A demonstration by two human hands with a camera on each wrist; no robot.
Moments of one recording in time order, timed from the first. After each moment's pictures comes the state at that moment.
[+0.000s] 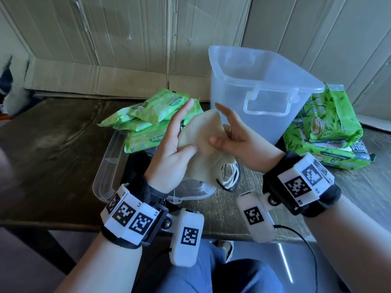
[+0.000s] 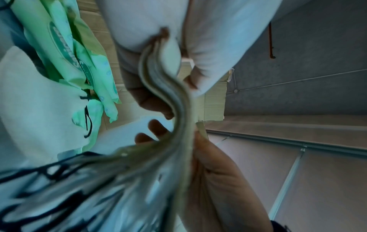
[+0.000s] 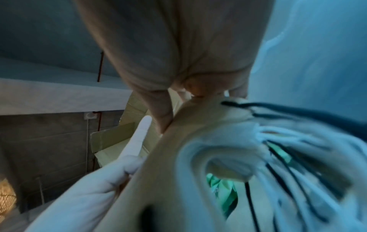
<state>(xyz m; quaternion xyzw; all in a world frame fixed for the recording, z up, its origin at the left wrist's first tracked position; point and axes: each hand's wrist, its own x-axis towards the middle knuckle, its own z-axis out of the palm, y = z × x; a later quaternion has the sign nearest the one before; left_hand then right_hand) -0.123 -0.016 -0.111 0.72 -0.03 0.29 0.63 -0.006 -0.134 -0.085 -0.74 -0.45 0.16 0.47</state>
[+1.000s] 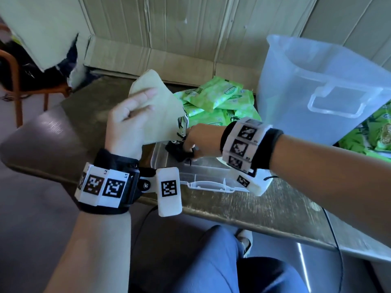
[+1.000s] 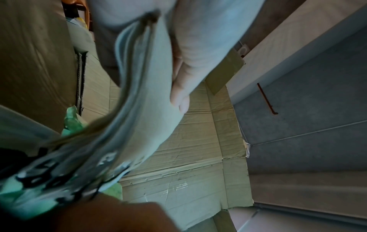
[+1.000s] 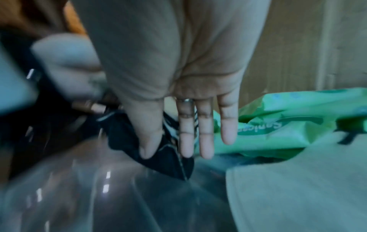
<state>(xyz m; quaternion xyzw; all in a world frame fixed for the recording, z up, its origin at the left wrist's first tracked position) -0.202 0.097 -0.114 0.59 0.22 0.49 0.61 -0.069 0.018 -0.094 -0.68 -0.71 0.06 -0.18</state>
